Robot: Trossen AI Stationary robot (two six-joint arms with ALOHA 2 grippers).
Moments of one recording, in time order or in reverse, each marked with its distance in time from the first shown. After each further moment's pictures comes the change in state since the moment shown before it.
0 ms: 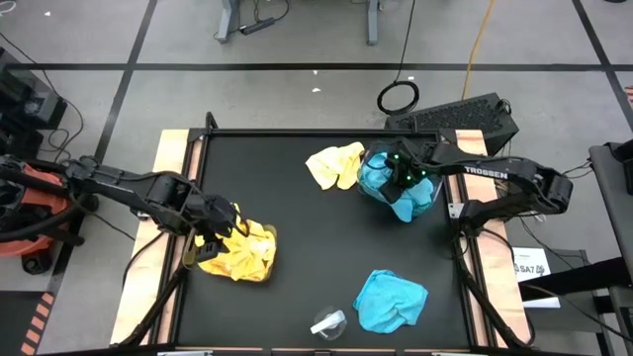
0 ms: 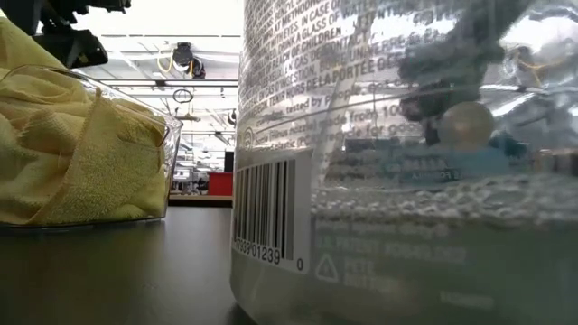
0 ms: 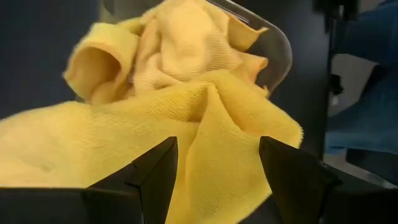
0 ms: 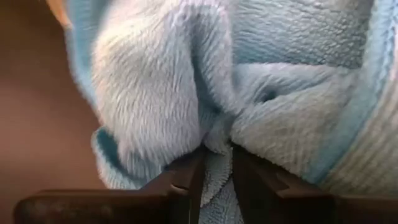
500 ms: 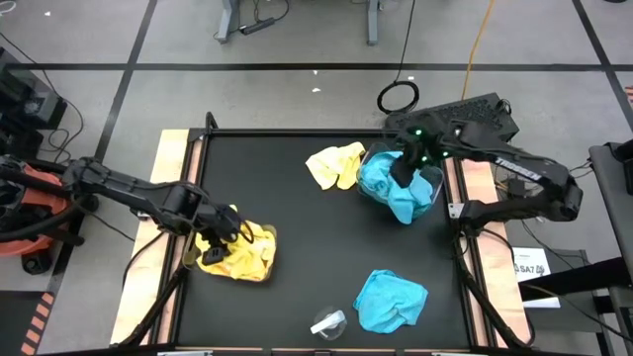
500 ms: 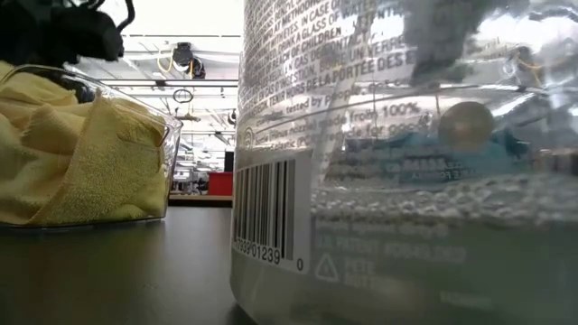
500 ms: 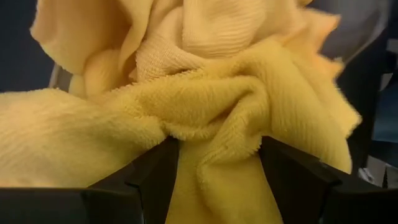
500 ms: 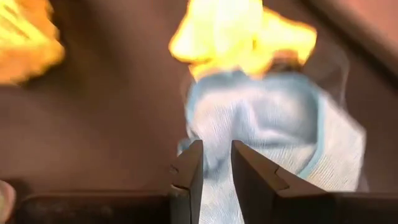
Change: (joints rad) left arm 0.000 0.001 -0.220 0.143 0.000 0.008; right arm 0.003 -0.114 0.375 -0.272 -0.019 -0.112
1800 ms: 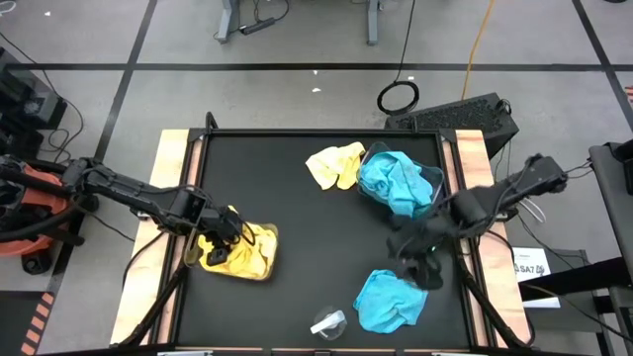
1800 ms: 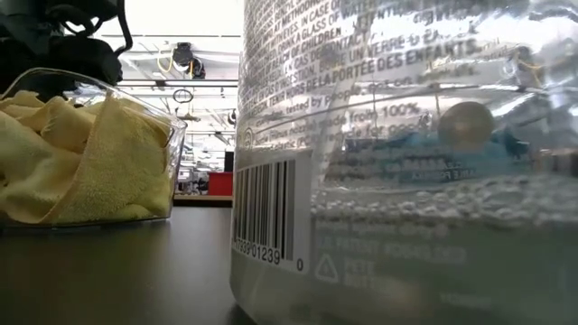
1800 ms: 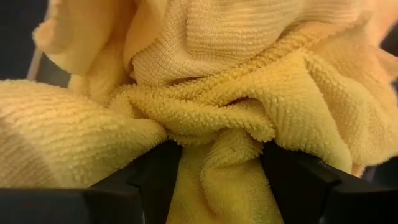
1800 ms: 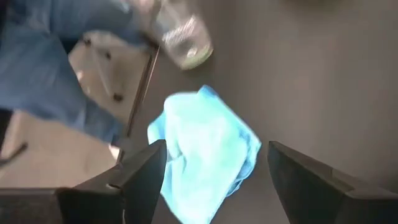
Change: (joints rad) left arm 0.001 0.002 -0.133 0.129 -0.041 0.008; right arm 0.956 0.139 0.140 0.002 -0.020 0.101
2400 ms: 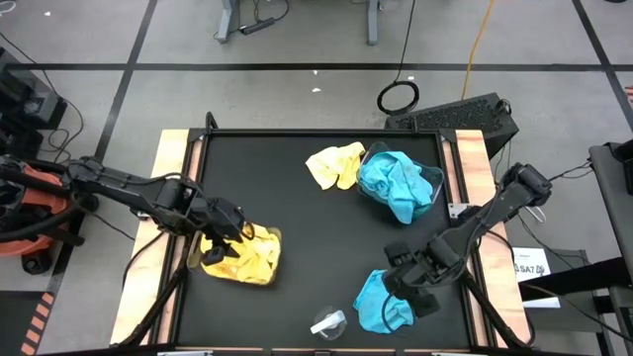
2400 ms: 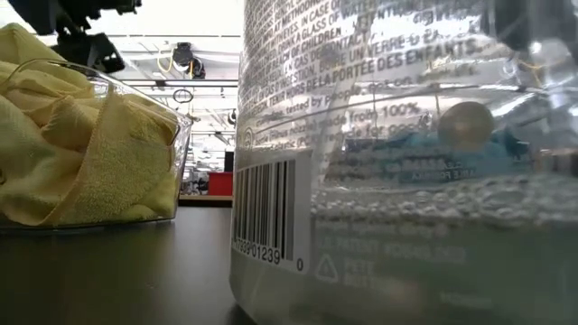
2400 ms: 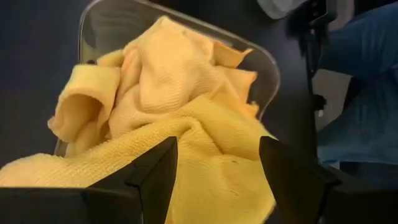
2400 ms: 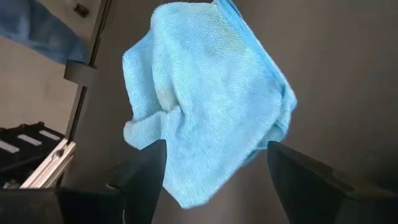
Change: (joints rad) left arm -0.002 0.000 0.252 -0.037 0.066 0.036; right arm 0.180 0.223 -0.091 0.008 0.058 0.000
